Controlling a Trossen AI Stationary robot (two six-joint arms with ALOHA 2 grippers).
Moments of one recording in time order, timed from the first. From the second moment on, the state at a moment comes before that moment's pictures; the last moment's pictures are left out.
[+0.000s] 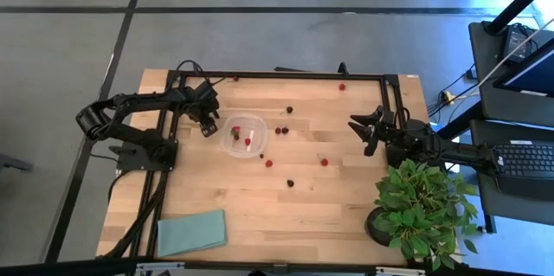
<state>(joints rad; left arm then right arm) 0.77 1.31 0.52 -0.53 -0.03 0.16 -0.17 0.02 0.01 0.05 0.22 0.26</state>
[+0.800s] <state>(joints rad) 0.77 1.31 0.52 -0.50 -0.04 0.16 -0.17 0.02 0.01 0.05 0.22 0.25</state>
